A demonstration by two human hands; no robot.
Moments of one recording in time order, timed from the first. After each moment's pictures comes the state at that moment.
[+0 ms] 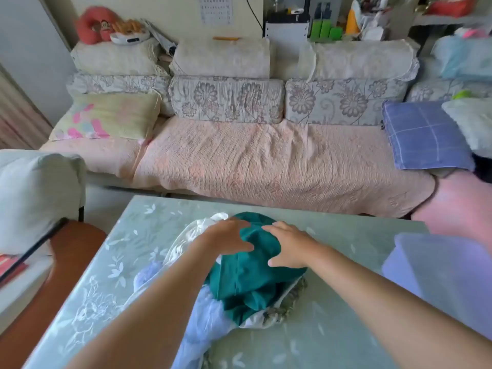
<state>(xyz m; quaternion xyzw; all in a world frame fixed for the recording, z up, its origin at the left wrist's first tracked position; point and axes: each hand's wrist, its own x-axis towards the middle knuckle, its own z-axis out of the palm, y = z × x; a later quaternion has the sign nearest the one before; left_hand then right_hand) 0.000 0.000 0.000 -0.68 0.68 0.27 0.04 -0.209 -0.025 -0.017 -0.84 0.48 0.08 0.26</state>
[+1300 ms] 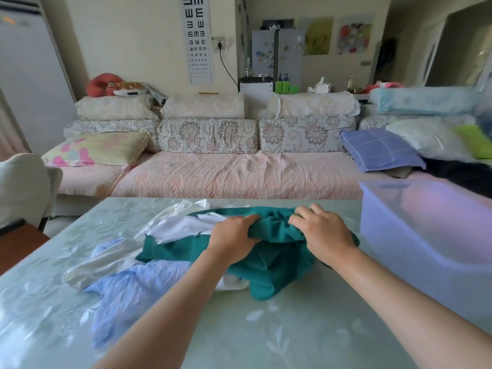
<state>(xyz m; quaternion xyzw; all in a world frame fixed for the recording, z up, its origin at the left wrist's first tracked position) -0.123 0.148 -0.225 -0.63 0.75 -0.03 -0.19 -0.347 0.126 -0.221 -0.83 0.44 -0.19 -0.27</state>
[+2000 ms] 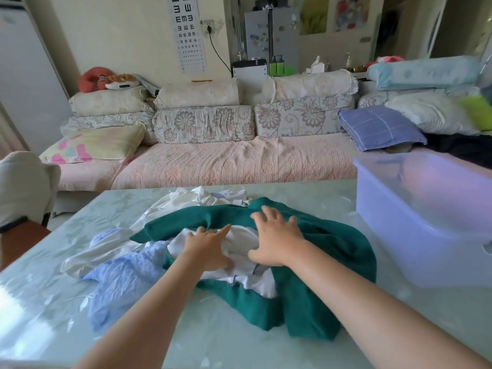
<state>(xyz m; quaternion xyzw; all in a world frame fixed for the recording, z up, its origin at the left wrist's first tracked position) -0.102 0.171 -0.274 -0.71 0.69 0.02 0.10 -0.291 0.154 -0.251 -0.85 0.53 0.00 0.00</state>
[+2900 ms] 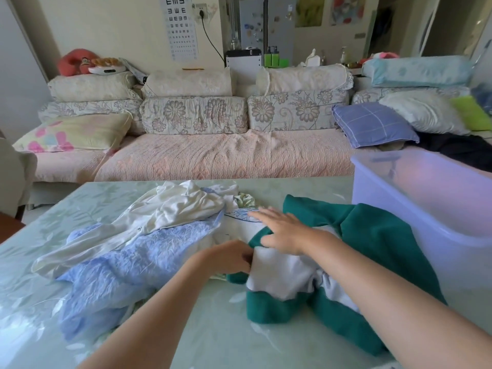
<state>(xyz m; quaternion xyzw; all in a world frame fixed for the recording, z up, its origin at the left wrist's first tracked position) -0.153 0.144 -0.295 -0.59 0.76 0.28 0.02 -0.331 0.112 -0.262 -0.84 0.49 0.01 0.22</state>
